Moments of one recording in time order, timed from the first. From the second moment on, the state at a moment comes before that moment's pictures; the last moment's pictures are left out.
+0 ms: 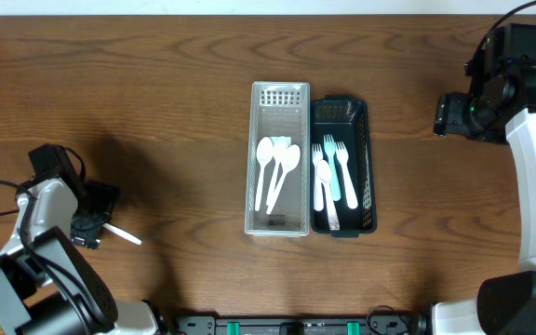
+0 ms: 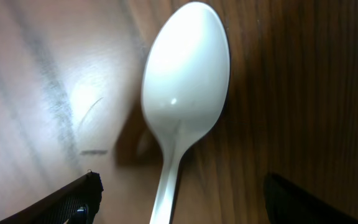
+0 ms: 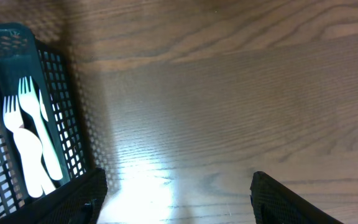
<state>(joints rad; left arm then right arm) 0.51 1.63 0.86 -0.71 -0.03 -0.76 -0.08 1.62 1.63 -1.28 0.07 0.11</state>
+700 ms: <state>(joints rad) 0.52 1.70 0.89 -0.72 0.01 -0.72 -0.08 1.62 1.63 -1.28 0.07 0.11</state>
